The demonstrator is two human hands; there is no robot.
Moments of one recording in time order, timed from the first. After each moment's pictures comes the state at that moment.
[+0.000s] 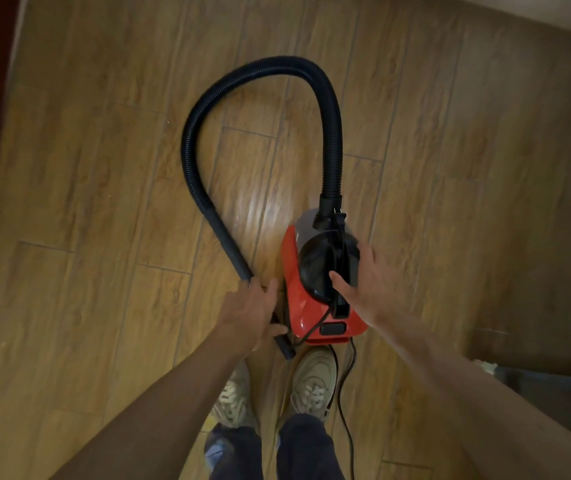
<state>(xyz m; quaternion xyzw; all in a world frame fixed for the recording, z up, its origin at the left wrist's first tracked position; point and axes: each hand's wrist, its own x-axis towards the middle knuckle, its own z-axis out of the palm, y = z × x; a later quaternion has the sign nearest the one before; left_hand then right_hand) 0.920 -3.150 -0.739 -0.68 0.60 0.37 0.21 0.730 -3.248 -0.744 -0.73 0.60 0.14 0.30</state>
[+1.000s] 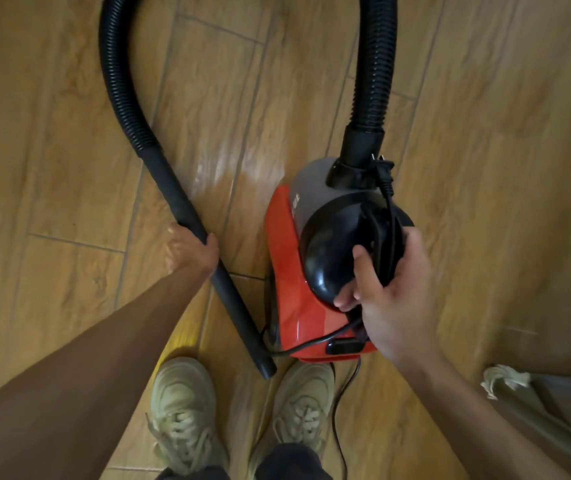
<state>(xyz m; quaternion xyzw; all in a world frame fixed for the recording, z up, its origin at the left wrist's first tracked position) 0.959 -3.161 -0.990 -0.91 0.09 0.39 -0.08 0.745 -3.215 -0.820 -0.53 0.64 -0.20 0.52</state>
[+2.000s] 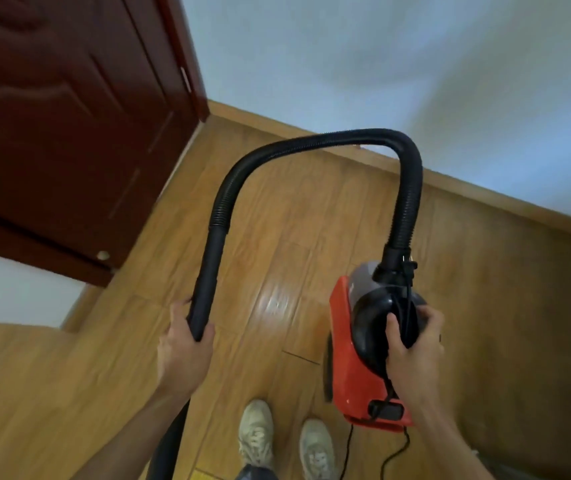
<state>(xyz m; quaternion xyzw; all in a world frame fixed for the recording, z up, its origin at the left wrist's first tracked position) 1.063 -3.045 -0.468 -0.89 0.24 0.25 -0.30 0.789 -3.188 -0.431 -0.59 0.65 -0.26 0.40</state>
